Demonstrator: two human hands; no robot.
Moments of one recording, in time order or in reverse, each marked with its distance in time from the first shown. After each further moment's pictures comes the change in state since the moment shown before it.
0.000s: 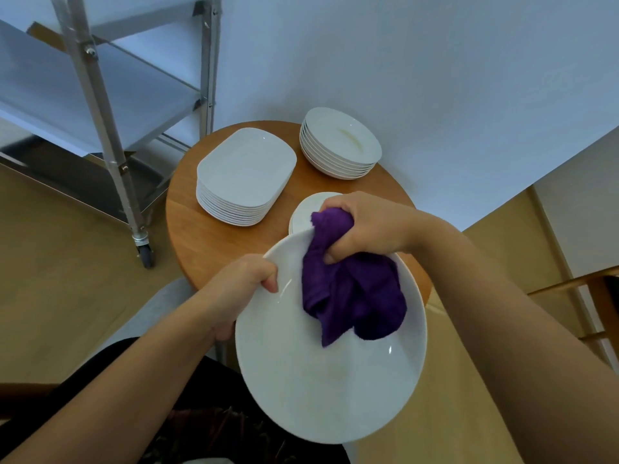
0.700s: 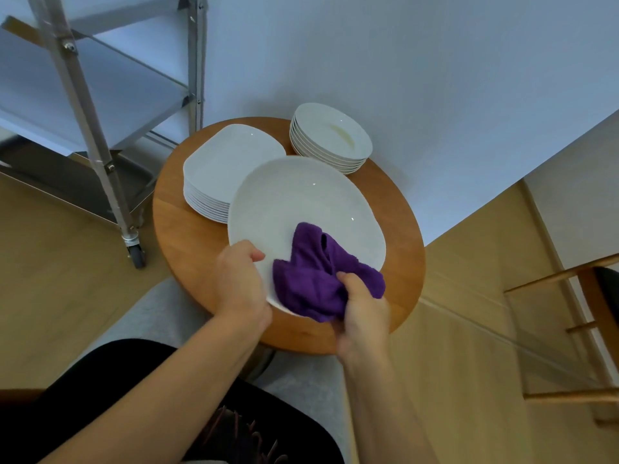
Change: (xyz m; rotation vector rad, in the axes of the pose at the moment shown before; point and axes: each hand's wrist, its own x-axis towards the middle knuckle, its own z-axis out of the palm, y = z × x) left_hand 0.037 -0.013 0.040 -0.632 0.404 0.236; right_hand -0.026 0.024 0.135 1.532 0.974 0.466
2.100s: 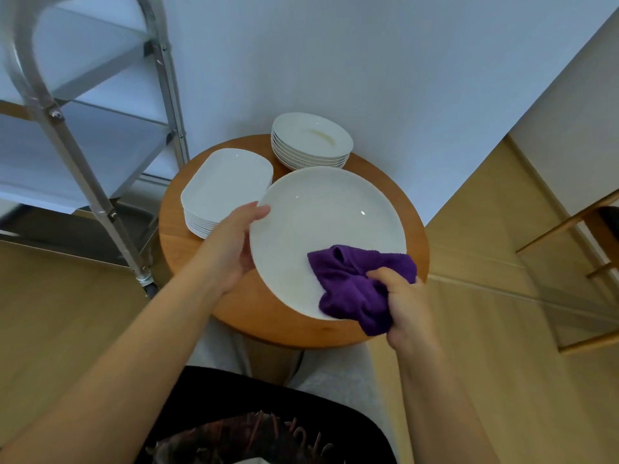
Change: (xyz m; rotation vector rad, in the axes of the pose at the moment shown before) left_hand 0.034 0.065 -0.001 0.405 -0.393 -0.053; right_hand -0.006 -0.018 -0.027 -0.053 0.026 -0.099
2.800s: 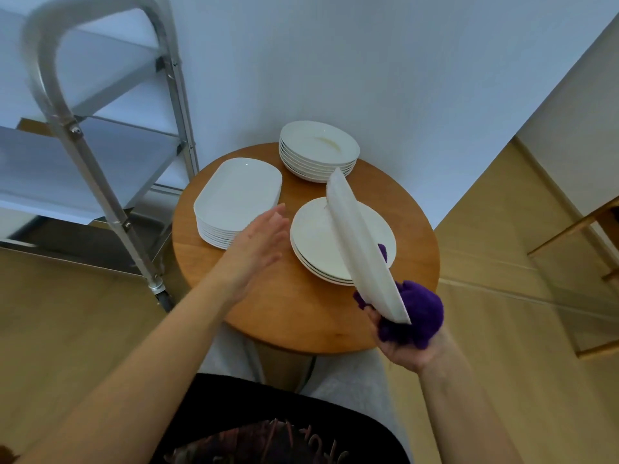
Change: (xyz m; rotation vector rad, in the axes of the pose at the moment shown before) left_hand 0.017 -0.016 -0.012 0.223 -0.264 0.196; right_hand -0.005 0.007 -0.022 0.516 -0.163 0.622
